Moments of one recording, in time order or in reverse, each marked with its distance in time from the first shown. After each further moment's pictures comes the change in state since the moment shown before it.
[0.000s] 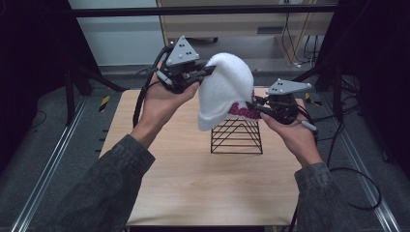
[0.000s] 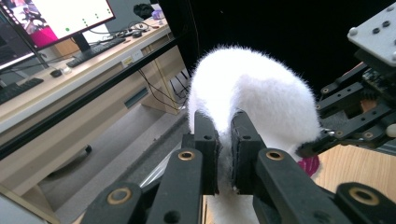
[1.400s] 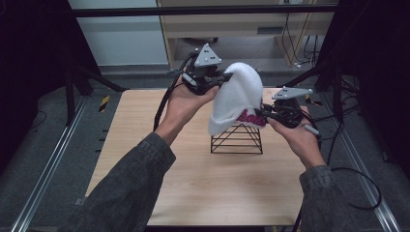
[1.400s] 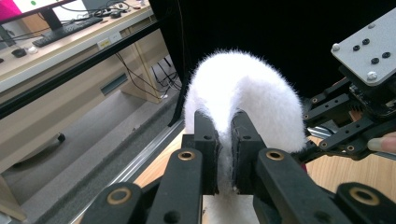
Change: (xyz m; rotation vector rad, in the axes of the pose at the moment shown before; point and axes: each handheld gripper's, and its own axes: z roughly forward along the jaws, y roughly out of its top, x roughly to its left) left arm -0.013 -0.009 0.055 0.051 -0.065 -0.046; right arm -0.027 -0.040 0.013 0.100 -0.027 0.073
